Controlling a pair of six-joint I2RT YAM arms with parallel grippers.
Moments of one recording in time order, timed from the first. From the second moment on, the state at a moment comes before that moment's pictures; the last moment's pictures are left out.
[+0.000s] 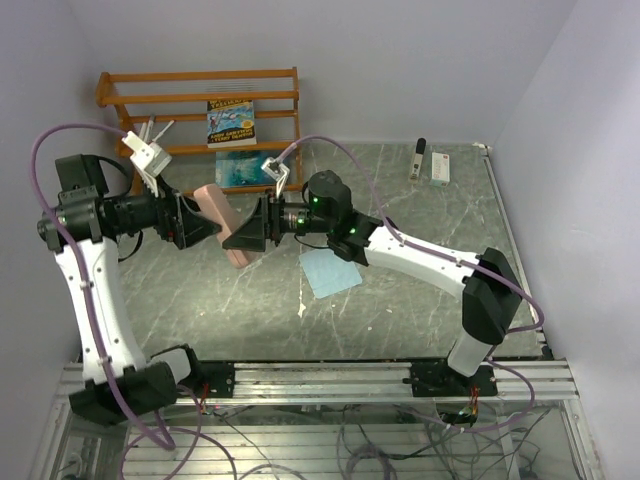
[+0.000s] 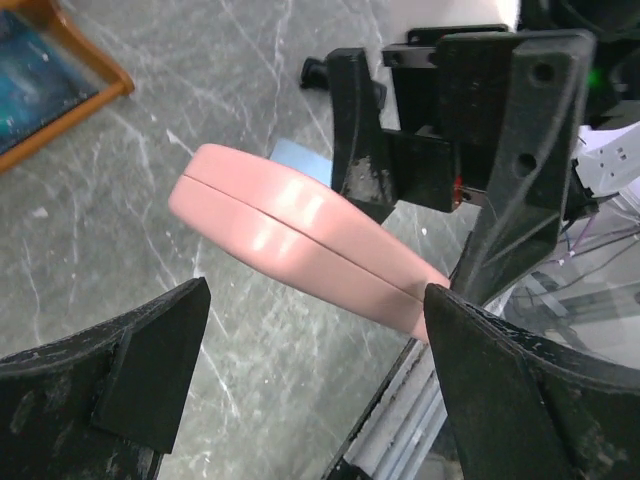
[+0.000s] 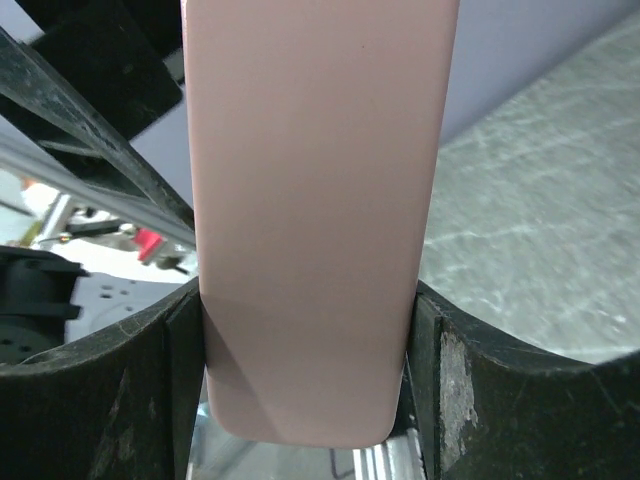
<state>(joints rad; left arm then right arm) 0.34 1.19 1.52 -1.33 1.17 0.60 0.95 1.72 1.40 0.26 -0.58 0.72</state>
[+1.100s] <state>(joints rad) 0.34 0.99 1.29 -0.55 1.40 -0.17 0.91 1.91 1.31 1.24 -0.78 1.33</state>
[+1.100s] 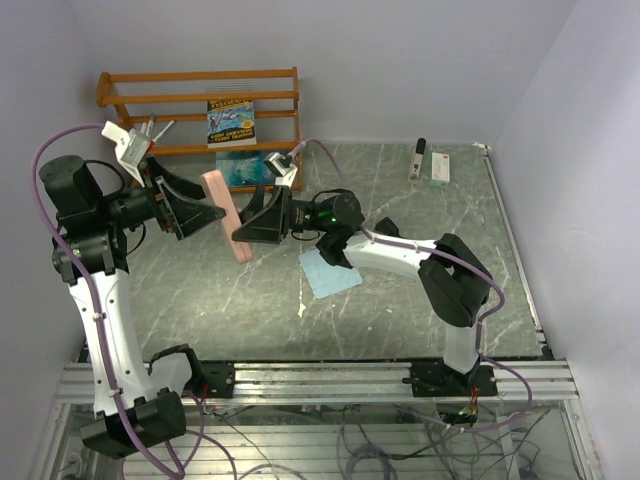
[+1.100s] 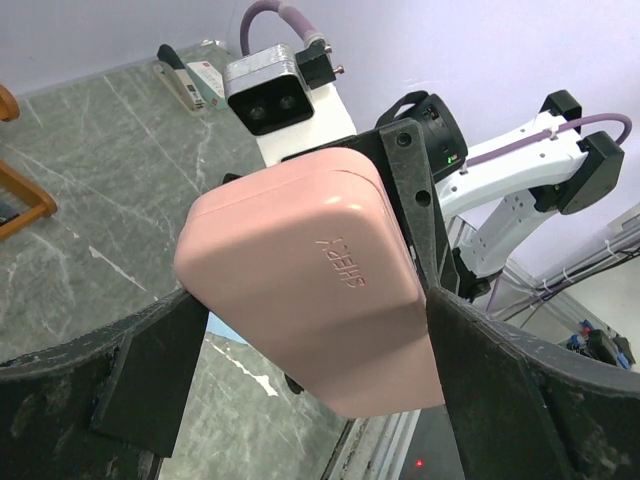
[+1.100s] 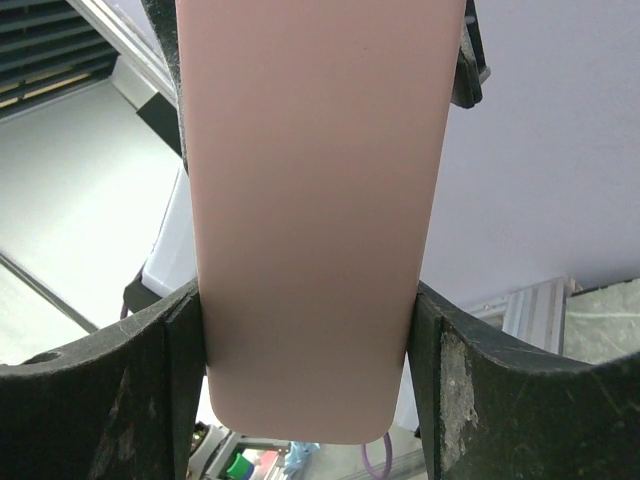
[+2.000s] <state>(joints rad) 0.34 0.89 1.23 -0.28 1.28 -0.48 0.94 2.01 1.45 1.35 -0.79 1.39</state>
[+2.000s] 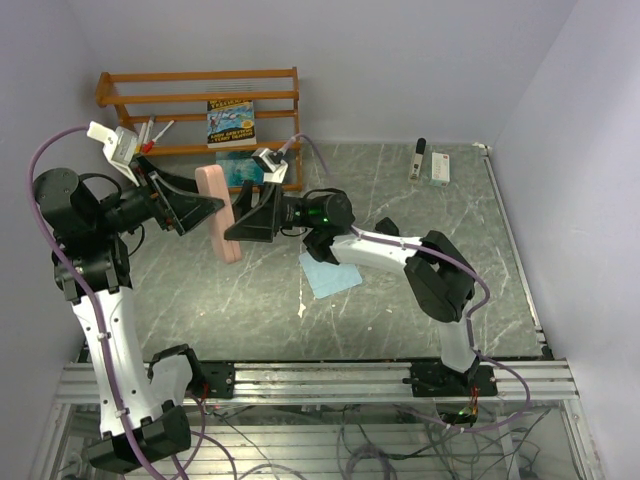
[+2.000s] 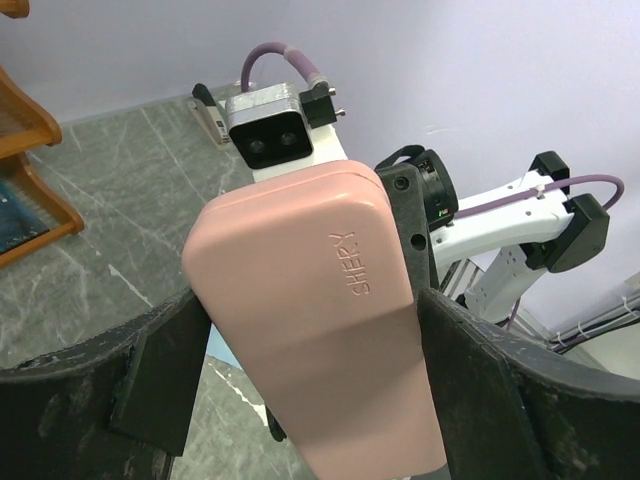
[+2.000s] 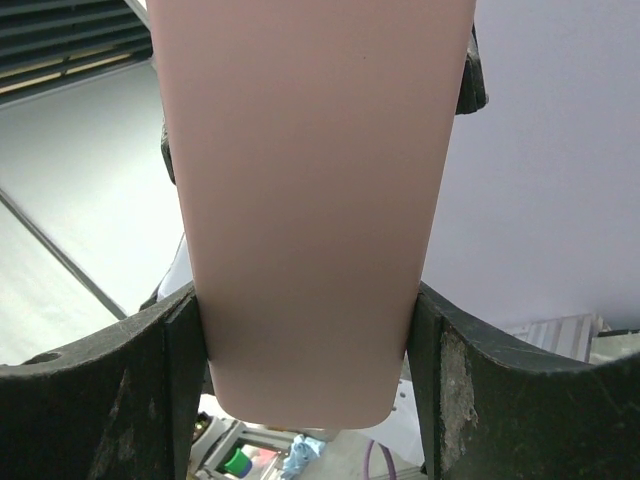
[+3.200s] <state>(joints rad) 0.34 0.99 1.41 -0.77 1.19 -0.14 0.93 1.98 1.50 1.00 -0.85 1.15</state>
